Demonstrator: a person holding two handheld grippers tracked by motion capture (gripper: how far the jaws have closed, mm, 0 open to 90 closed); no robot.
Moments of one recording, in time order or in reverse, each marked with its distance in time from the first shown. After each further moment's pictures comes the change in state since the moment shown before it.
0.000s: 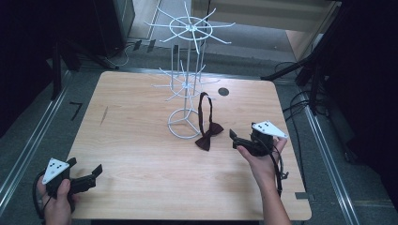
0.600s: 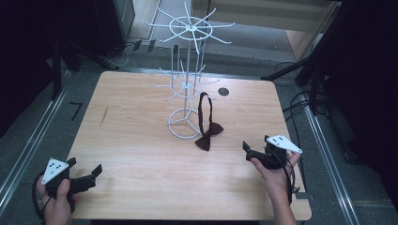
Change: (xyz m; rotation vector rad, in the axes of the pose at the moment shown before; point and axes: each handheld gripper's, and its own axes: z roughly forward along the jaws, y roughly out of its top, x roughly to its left) left arm 0.000 0.000 0.000 -0.006 0.001 -0.009; right arm -0.031 -0.039 -0.026 0.027 -0.047 0.046
